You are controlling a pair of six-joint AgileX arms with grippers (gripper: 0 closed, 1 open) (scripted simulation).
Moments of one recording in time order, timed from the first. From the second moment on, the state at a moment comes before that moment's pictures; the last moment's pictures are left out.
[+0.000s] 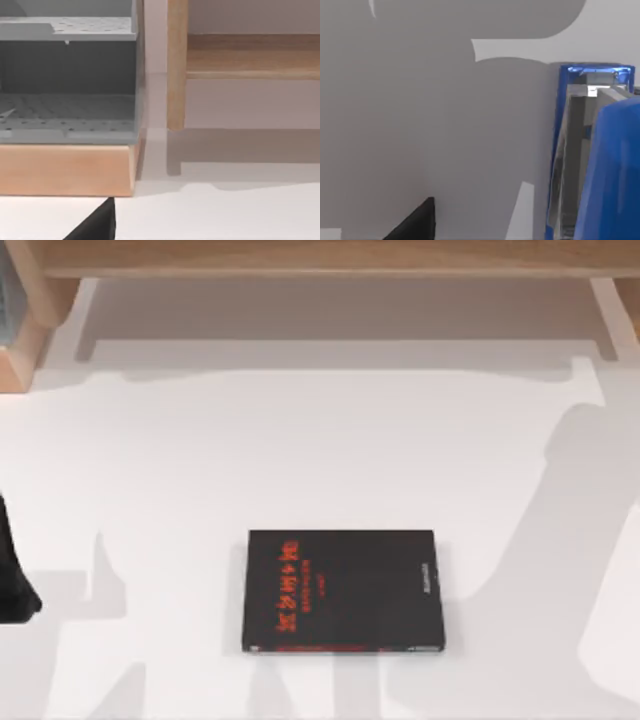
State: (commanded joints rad) left arm 0.00 0.00 0.00 0.00 0.00 0.00; right arm -0.36 2.60 2.31 -1.17 -0.01 -0.17
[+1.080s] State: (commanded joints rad) left arm 0.00 0.00 0.00 0.00 0.00 0.00; right arm -0.36 2.60 2.31 -1.17 -0.01 -0.17
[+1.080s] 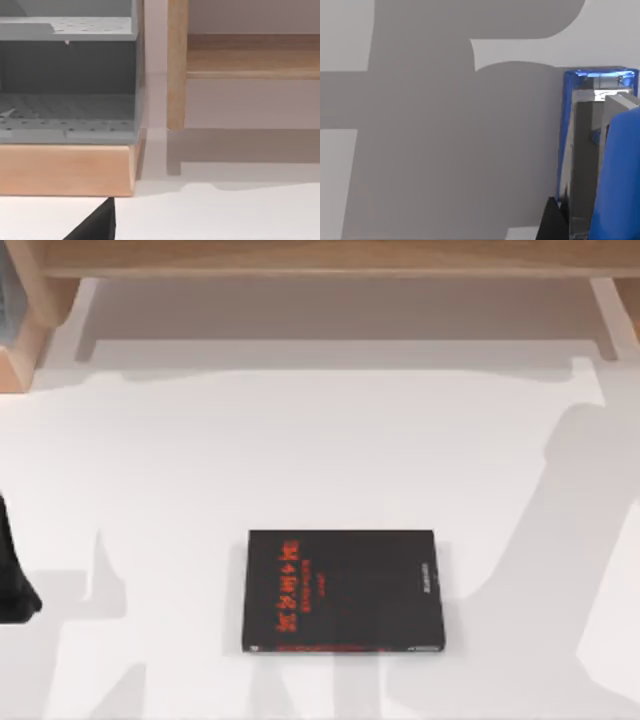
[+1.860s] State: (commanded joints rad) left arm 0.00 0.00 0.00 0.00 0.00 0.00; right arm -0.32 2.31 2.26 -1.27 0.03 0.08
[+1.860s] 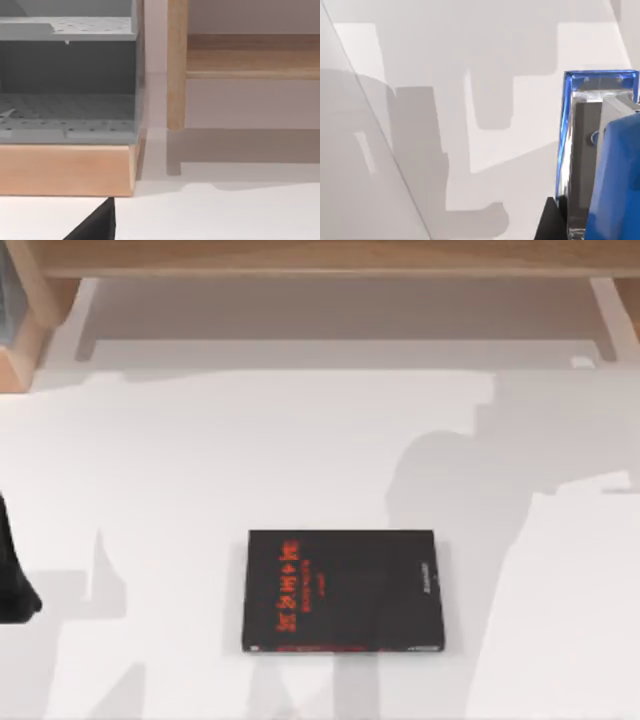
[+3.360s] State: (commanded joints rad) left arm 0.00 0.00 0.00 0.00 0.00 0.00; right arm 0.84 2.13 1.76 -1.12 0.10 0.87
